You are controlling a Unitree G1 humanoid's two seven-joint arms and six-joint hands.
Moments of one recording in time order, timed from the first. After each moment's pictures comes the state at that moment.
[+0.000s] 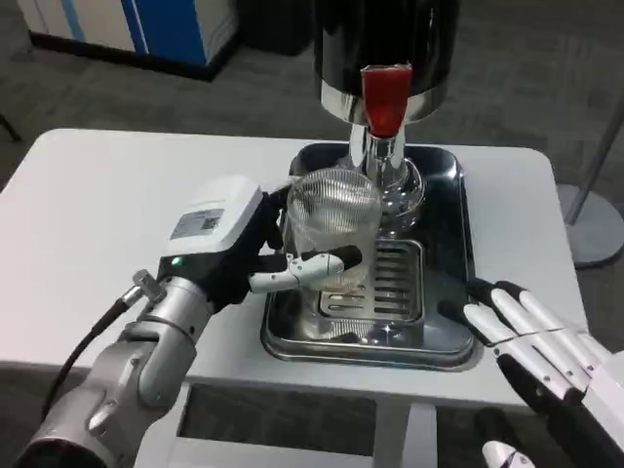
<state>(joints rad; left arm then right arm) -0.79 0.41 -0.34 0.77 0.63 -0.34 0.27 0.46 -0.39 -0.20 -0.70 -0.60 -0.45 0.14</state>
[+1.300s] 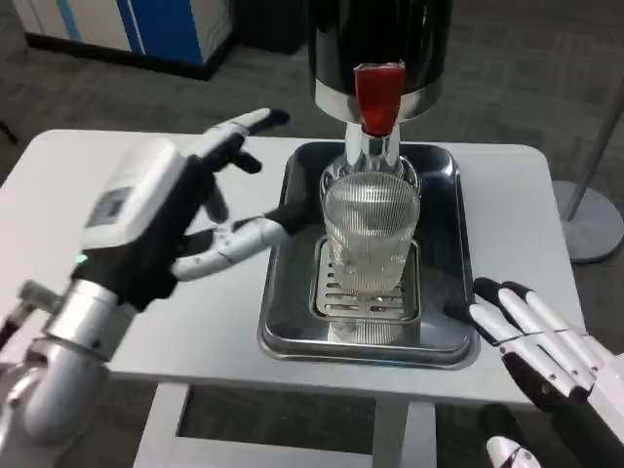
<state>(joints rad) -0.49 0.53 -0.07 0.26 0.40 -0.49 0.12 0.46 -0.36 -0.20 -0.68 -0.59 -0.45 0.14</state>
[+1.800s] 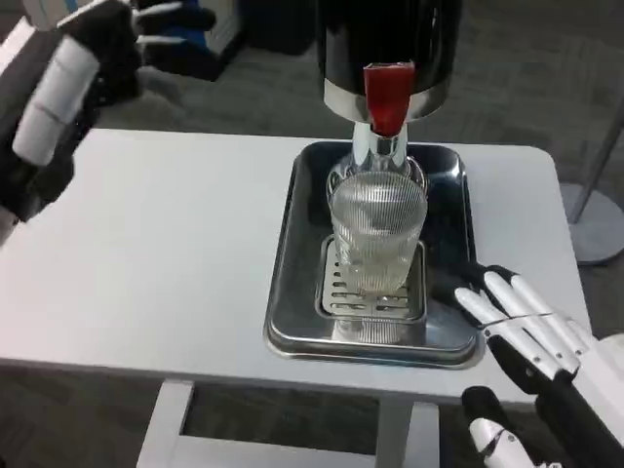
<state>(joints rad) -0.65 0.64 0.17 0.27 -0.47 -0.25 -0.58 0.40 -0.34 -0.15 -0.67 -0.60 -0.43 0.14</state>
